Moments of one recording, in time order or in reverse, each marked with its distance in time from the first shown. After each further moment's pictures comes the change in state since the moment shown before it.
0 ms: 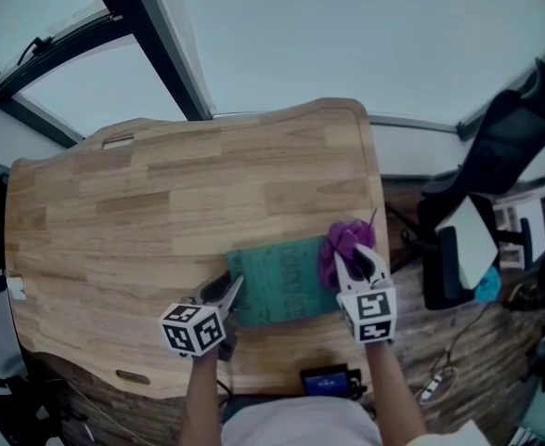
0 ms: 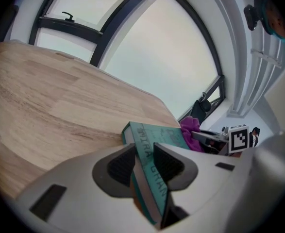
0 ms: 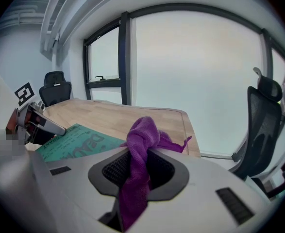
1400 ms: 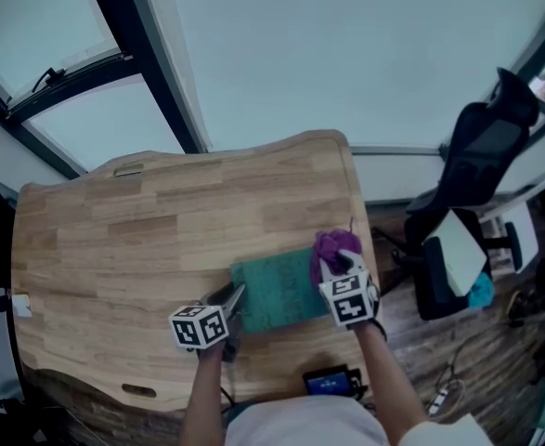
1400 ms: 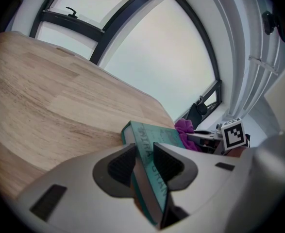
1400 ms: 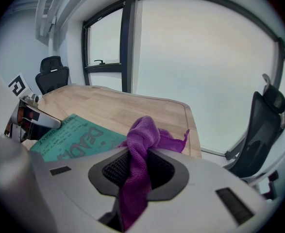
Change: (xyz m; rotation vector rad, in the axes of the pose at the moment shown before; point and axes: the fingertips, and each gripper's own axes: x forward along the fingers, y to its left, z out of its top) left arm 0.008 0.006 -0.003 -0.029 -0.017 -0.054; right arm 0.018 0.006 -0.004 -0.048 0.191 -0.048
